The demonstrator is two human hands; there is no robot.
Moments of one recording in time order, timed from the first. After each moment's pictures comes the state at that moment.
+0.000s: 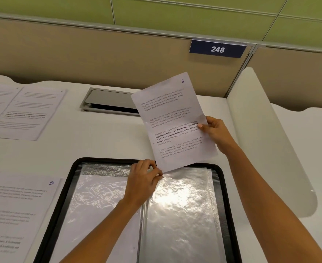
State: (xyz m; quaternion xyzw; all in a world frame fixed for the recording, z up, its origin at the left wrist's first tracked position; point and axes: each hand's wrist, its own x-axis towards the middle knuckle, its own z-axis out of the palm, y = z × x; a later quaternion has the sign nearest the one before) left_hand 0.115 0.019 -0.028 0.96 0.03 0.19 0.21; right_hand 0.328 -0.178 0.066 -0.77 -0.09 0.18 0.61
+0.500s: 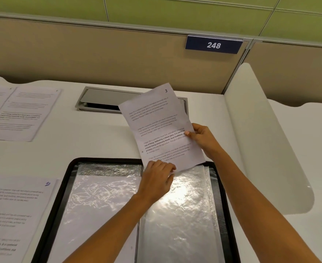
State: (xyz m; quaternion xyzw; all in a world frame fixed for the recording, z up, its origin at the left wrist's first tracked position) left_hand 0.138 -0.021 -0.020 0.97 -0.04 0.16 0.19; right_hand 0.305 -0.160 0.044 -0.77 -0.06 0.23 0.59
